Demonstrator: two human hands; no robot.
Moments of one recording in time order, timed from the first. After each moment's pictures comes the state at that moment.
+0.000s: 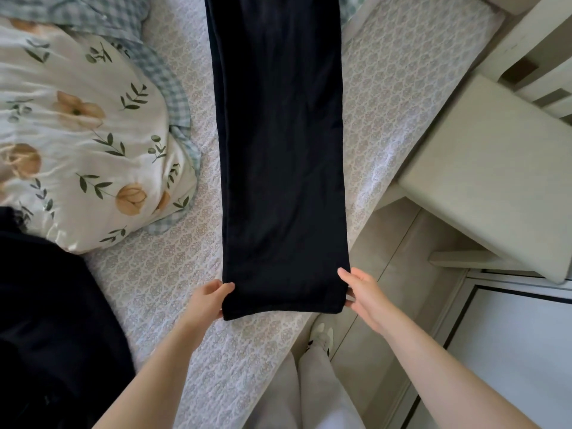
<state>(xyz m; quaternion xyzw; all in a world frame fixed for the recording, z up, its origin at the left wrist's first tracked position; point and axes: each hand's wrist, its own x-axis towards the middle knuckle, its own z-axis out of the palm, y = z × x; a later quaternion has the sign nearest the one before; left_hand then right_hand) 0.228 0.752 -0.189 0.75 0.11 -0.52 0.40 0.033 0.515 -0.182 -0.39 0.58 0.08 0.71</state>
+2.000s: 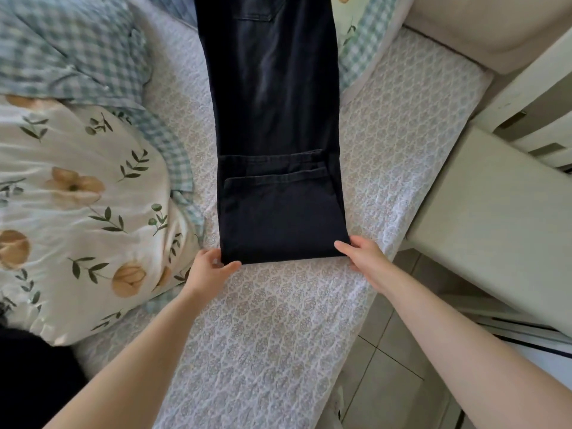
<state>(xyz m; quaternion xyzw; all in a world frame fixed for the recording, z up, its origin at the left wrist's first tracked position) 0.382 0.636 -0.199 0.85 -0.10 -0.41 0.31 0.182 0.388 -0.196 -0.57 0.55 0.07 0.61</state>
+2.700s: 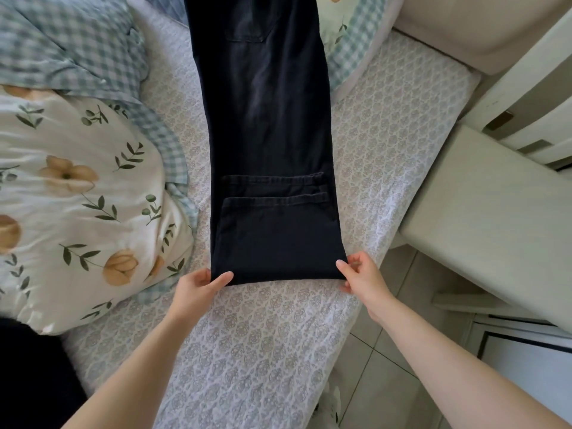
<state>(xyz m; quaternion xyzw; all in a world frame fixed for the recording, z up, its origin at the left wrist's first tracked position) 0.342 0.675 -0.201 0.82 -0.03 -0.39 0.41 0.133 0.436 -0.202 -0.58 0.57 -0.01 0.58</state>
